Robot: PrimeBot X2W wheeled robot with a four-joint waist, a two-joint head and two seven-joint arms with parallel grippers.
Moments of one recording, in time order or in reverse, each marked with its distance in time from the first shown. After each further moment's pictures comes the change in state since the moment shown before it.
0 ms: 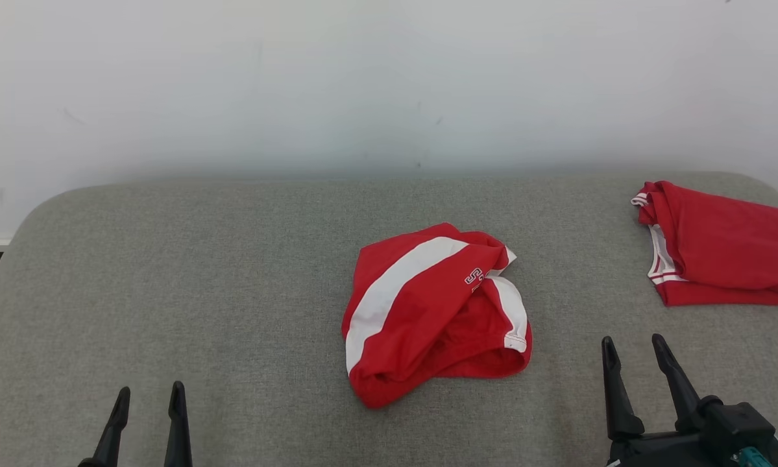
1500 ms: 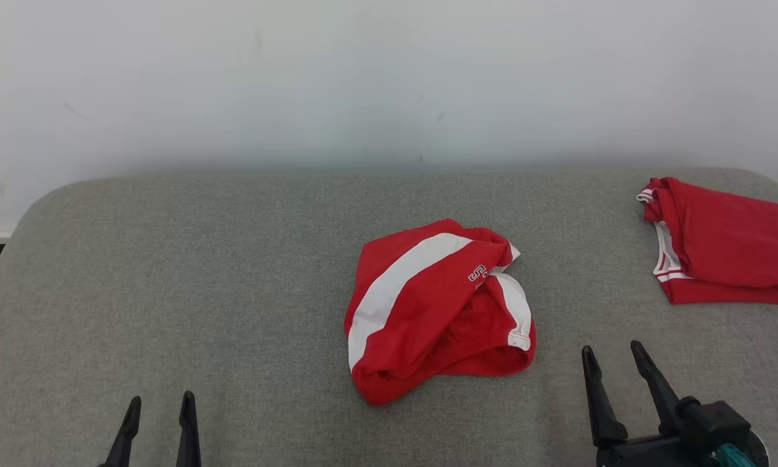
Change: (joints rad) left arm -0.002 -0.108 0.097 0.067 0.127 -0.098 0.000; right arm -0.007 -0.021 0.056 0.042 0.008 0.000 0.008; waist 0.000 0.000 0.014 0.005
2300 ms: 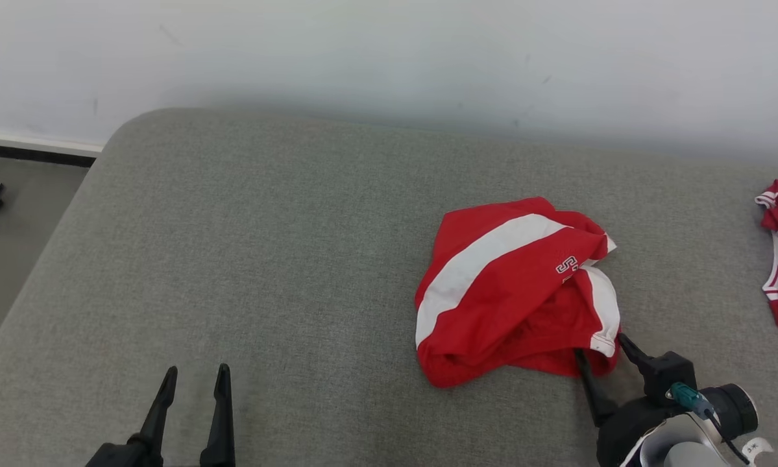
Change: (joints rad) left arm -0.075 -0.023 -0.068 0.031 0.000 -0.007 0.000; right arm -0.307 -0.127 0.153 0.522 -0.069 0.000 -0.001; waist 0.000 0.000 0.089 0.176
